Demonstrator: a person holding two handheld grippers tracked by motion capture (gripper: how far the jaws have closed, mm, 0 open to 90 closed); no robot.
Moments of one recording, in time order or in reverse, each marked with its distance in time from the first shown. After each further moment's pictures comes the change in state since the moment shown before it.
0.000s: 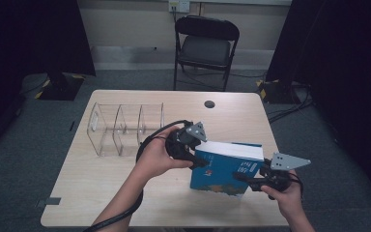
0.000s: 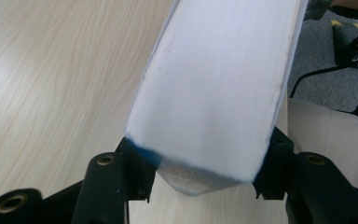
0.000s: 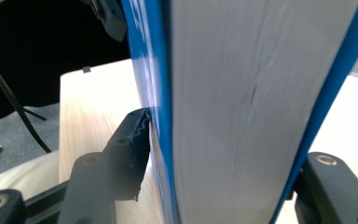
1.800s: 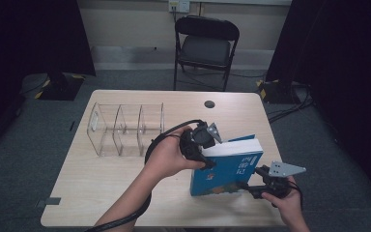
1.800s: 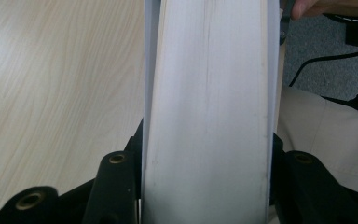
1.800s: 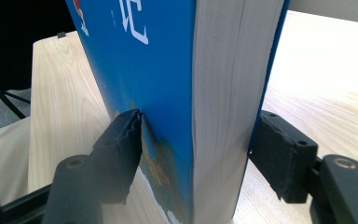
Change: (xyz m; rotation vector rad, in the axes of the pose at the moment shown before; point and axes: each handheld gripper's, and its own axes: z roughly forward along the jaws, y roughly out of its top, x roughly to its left) left arm -0.019 0.034 0.003 0.126 0.024 -0.019; right arm -0.014 -0.051 -0.003 0.095 -0.055 0.042
